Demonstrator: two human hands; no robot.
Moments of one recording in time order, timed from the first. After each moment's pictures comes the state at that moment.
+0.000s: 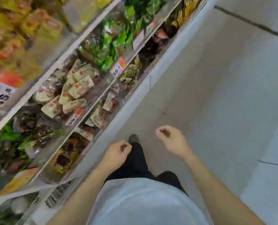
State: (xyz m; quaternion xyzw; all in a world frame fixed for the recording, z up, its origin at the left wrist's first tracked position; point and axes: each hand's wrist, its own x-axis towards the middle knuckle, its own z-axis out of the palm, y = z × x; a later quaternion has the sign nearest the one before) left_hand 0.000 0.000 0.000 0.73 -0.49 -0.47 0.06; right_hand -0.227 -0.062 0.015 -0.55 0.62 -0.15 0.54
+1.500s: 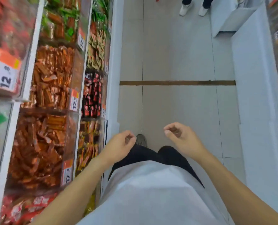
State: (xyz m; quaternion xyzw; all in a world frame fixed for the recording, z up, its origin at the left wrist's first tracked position) left_hand -0.685 -1.266 0.036 0.47 -0.74 -0.47 -0.12; right_hand -0.910 -1.152 0.051 -0.34 0.75 -0.28 0.48
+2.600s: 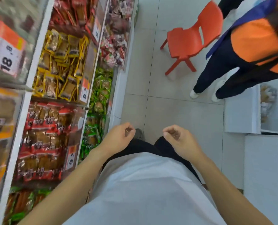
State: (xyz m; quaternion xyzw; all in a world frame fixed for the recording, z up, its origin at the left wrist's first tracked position) left_hand -1.184 -2.165 0.023 0.50 -0.73 -0.47 -0.07; right_hand -1.403 -2.048 0.038 -0.35 0.75 -0.25 0.51
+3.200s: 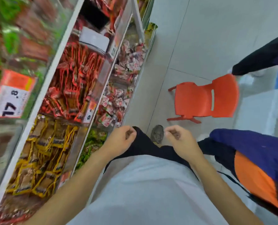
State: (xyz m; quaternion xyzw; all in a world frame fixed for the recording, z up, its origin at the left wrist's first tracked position) left_hand -1.405 -2.573 0.016 0.57 -0.66 -0.49 -0.03; right_hand -1.639 -2.507 0.026 -0.39 0.73 -0.21 0.52
